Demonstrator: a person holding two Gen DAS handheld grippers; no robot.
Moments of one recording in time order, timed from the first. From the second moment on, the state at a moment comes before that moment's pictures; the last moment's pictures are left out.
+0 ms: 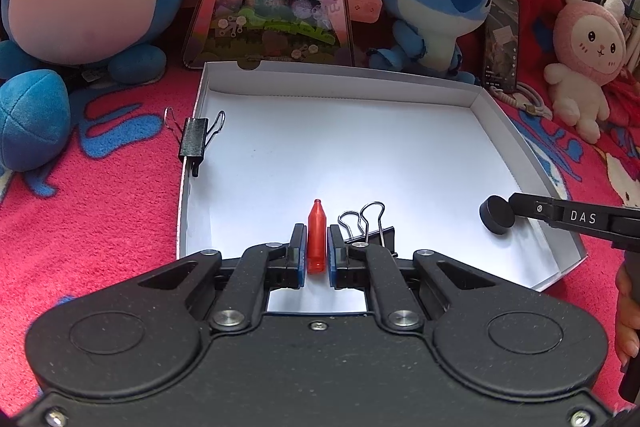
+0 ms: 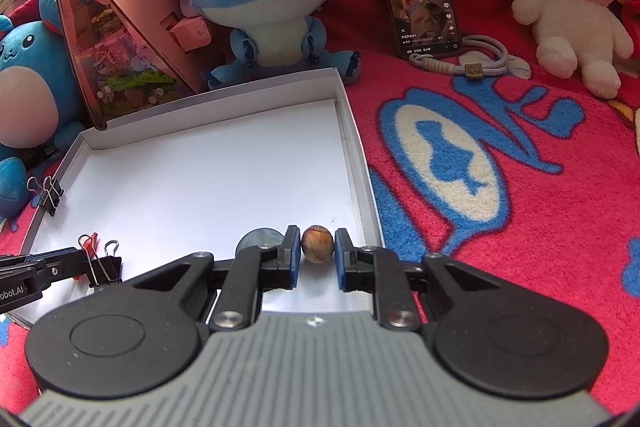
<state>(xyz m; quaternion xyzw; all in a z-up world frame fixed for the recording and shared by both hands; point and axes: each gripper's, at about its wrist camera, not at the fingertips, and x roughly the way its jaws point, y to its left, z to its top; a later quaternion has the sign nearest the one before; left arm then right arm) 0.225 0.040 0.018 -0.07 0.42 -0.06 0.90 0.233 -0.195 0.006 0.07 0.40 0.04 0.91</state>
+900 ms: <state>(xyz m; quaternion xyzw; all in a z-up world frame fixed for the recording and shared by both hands) 0.190 0.038 0.048 -0.07 0.38 -0.08 0.92 0.207 -0.195 0.021 0.07 0.38 0.06 0.92</state>
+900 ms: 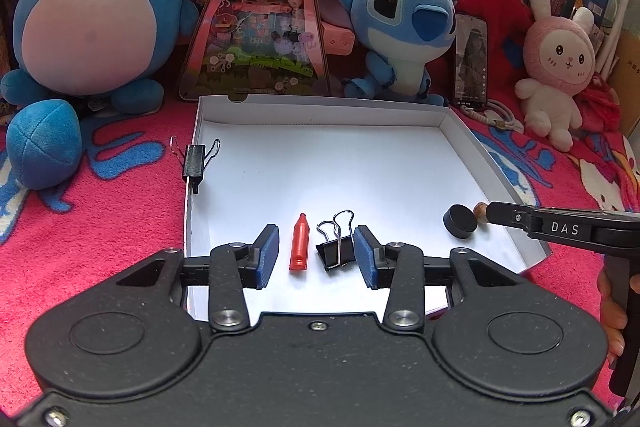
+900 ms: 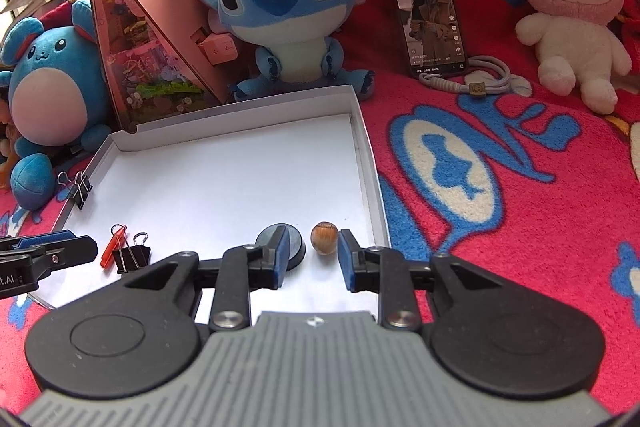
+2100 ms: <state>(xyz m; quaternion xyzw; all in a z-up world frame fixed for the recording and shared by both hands) 0.083 0.017 0.044 -0.06 0.35 -0.10 0.93 0.108 -0.184 0.027 -0.01 0.28 0.12 0.95</state>
